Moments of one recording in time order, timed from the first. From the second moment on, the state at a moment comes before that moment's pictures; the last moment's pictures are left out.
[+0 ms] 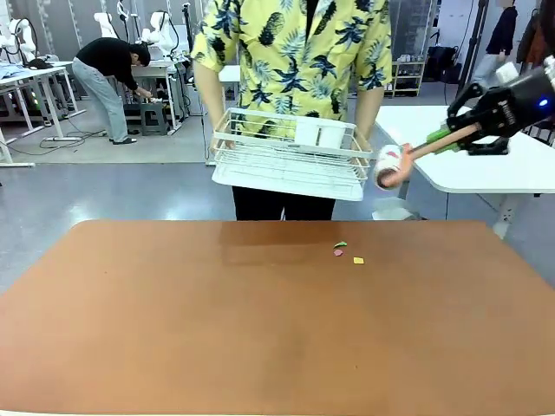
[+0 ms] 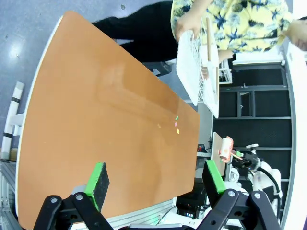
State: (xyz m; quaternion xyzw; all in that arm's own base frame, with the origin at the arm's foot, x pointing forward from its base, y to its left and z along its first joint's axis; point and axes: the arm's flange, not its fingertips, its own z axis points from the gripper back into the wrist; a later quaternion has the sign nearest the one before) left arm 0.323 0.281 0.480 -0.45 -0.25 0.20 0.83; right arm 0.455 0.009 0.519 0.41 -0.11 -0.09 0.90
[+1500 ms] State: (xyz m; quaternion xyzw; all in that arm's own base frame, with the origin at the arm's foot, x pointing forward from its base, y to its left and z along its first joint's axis) left arm 0.323 0.282 0.480 -0.45 -0.25 0.20 0.83; right arm 0.618 0.000 0.424 0.28 -0.04 0.01 0.96
